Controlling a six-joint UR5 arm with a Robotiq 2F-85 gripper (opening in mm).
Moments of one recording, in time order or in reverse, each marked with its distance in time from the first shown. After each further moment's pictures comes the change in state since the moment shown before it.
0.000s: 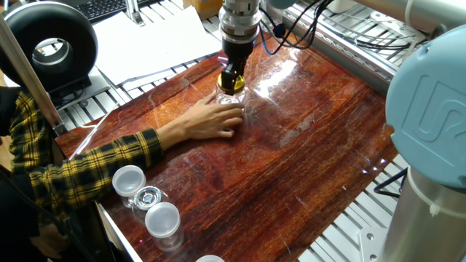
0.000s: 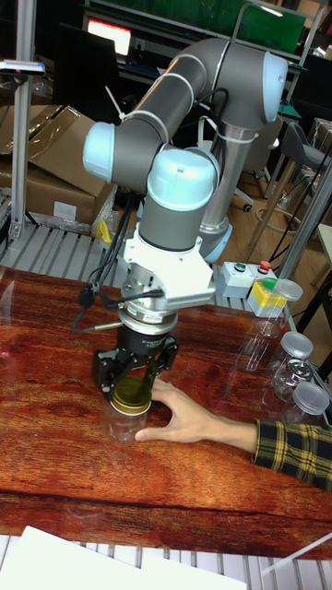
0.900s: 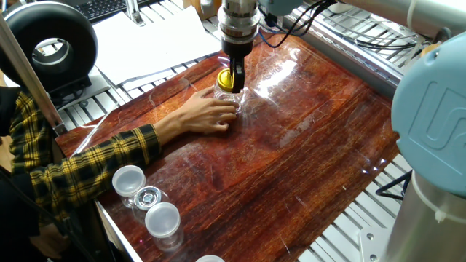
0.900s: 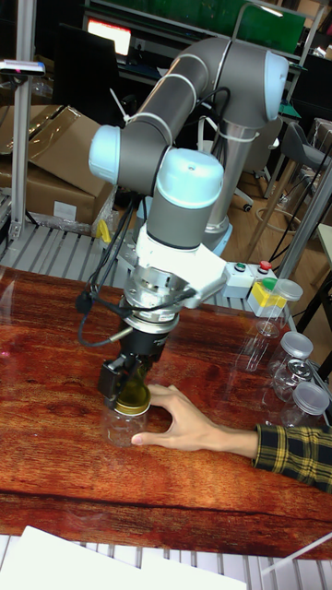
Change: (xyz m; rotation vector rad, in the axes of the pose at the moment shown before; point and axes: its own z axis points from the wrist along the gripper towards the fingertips) arm -0.007 -0.007 -0.001 0.069 -0.003 -0.478
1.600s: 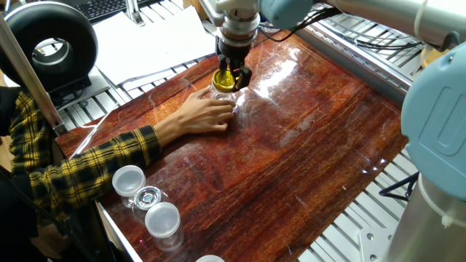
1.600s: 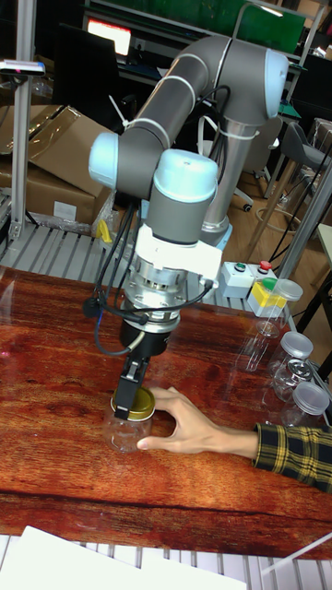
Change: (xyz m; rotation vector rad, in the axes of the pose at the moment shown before) arm -0.006 -0.010 0.003 0.068 -0.054 -0.299
